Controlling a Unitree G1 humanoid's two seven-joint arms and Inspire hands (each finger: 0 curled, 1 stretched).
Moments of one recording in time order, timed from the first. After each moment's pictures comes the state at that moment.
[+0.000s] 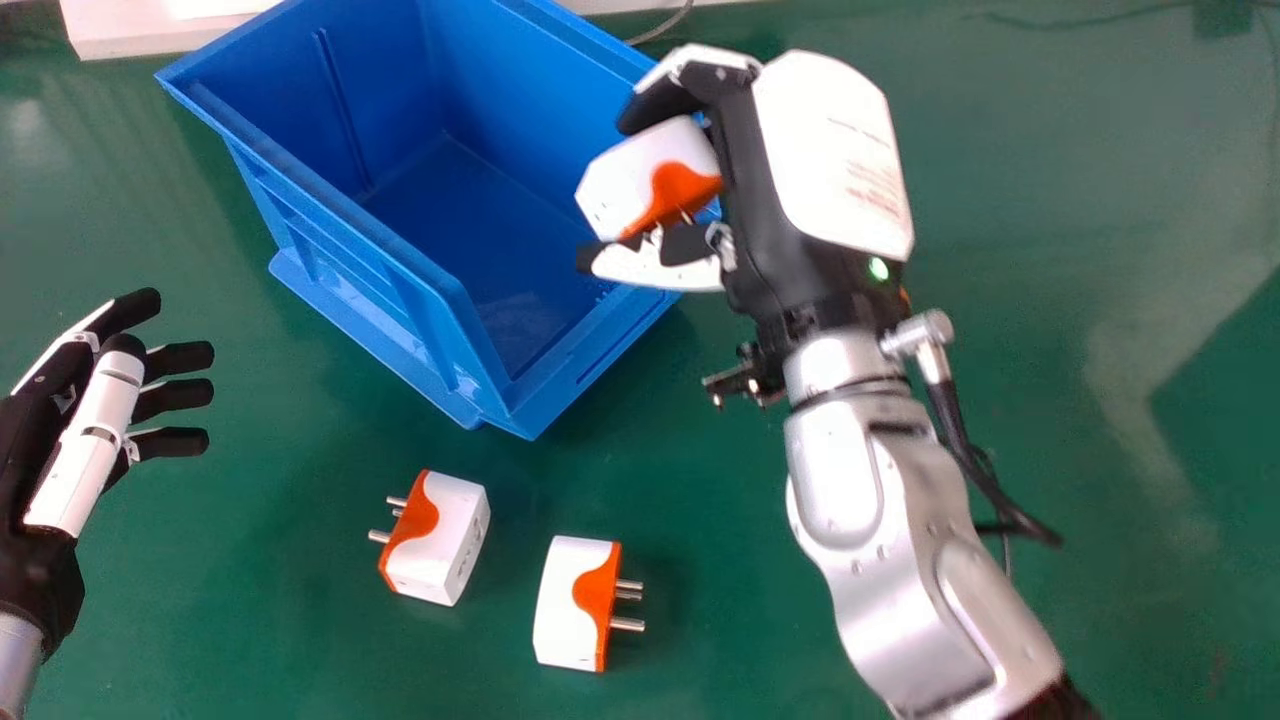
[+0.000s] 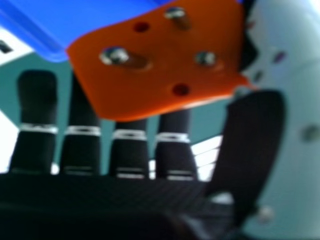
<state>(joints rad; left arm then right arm) 0.28 0.36 0.44 -0.24 -0.18 0.16 -0.23 -0.44 -0.01 0.43 0.07 -0.81 0.25 -0.28</state>
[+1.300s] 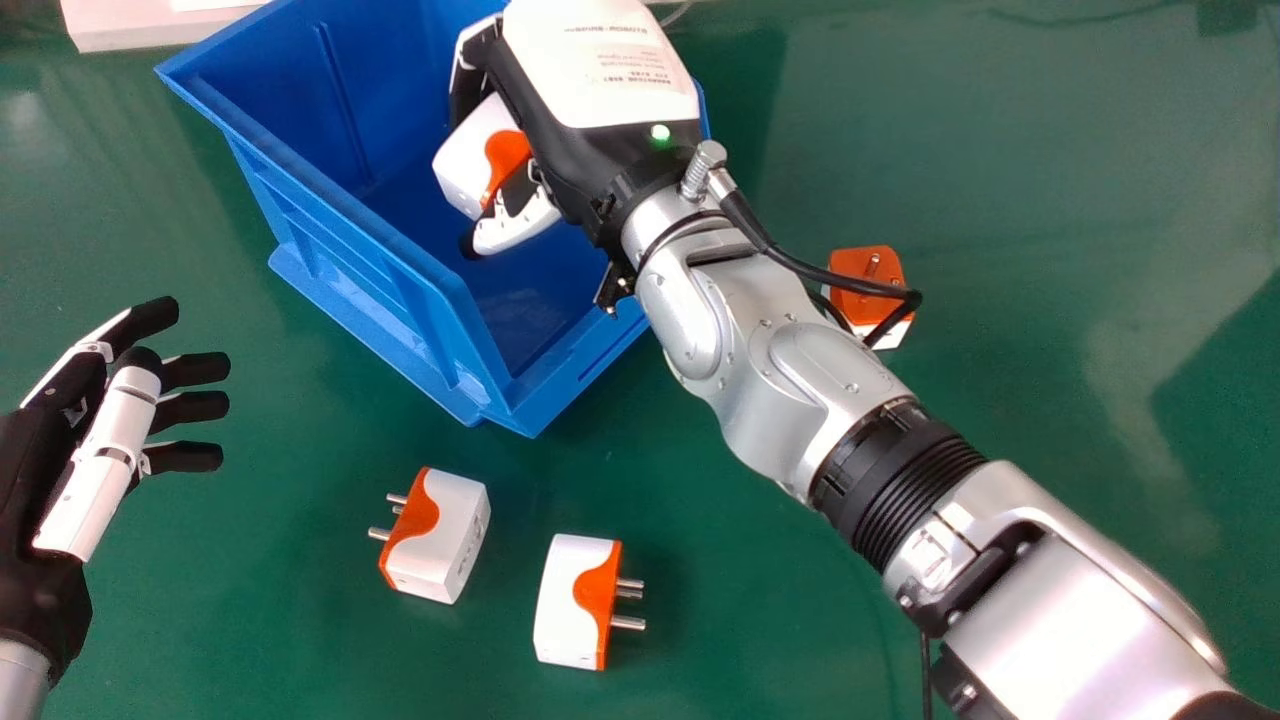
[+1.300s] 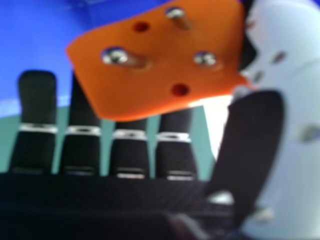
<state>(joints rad) 0.37 0.33 0.43 -0.37 -0.17 0.18 -0.23 -1.01 0.08 0.57 0.91 -0.76 0.07 -0.28</state>
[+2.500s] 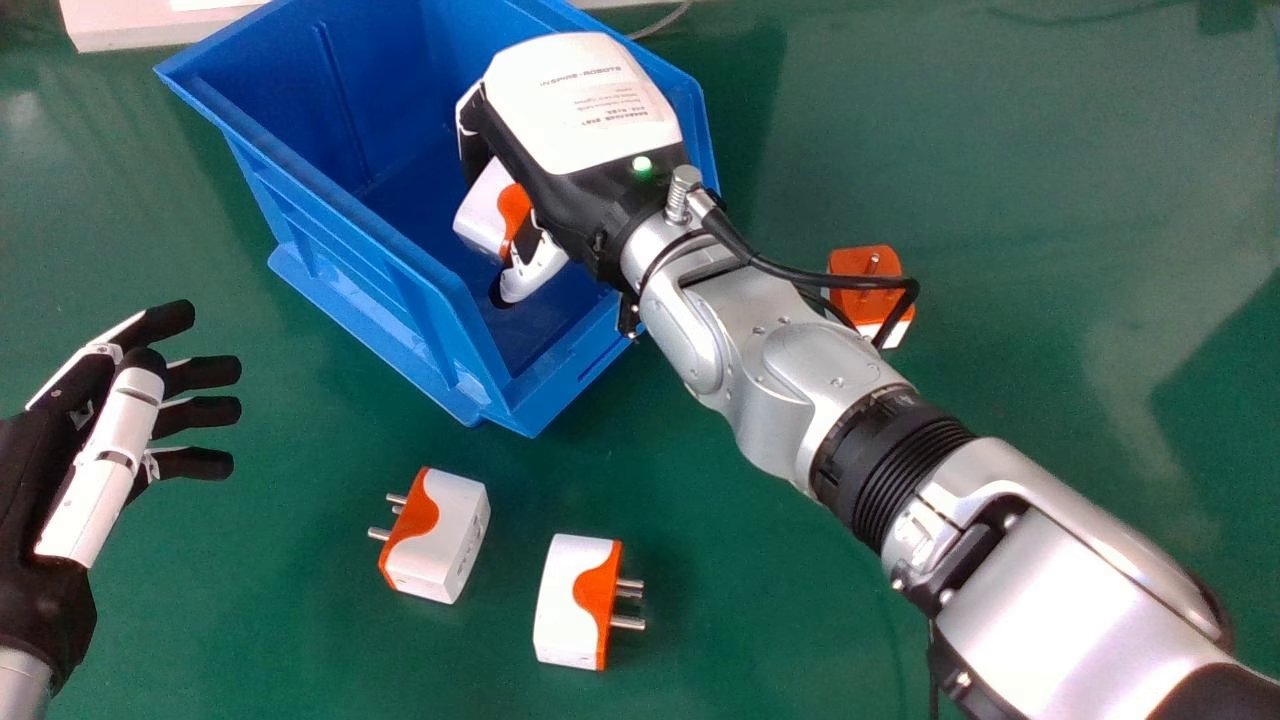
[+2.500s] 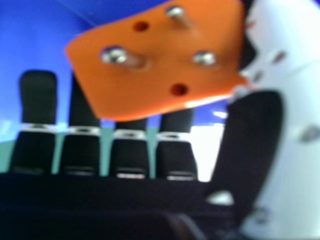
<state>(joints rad) 0.39 0.32 0.43 -0.40 -0.18 0.19 -0.24 -1.06 0.06 0.67 1.05 -0.80 0.01 -0.30</state>
